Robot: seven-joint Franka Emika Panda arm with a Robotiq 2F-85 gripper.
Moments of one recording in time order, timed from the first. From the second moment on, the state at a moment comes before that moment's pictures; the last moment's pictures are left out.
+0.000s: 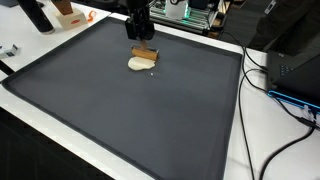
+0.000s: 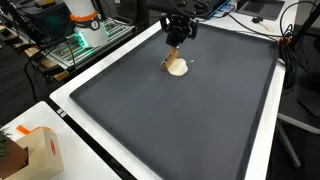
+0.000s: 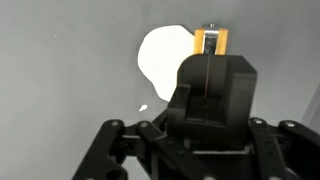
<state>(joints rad) 0.01 0.12 0.08 -2.26 0.02 2.38 -1.64</state>
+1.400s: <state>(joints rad) 0.01 -0.11 0.05 -2.30 0.02 2.34 -1.60</state>
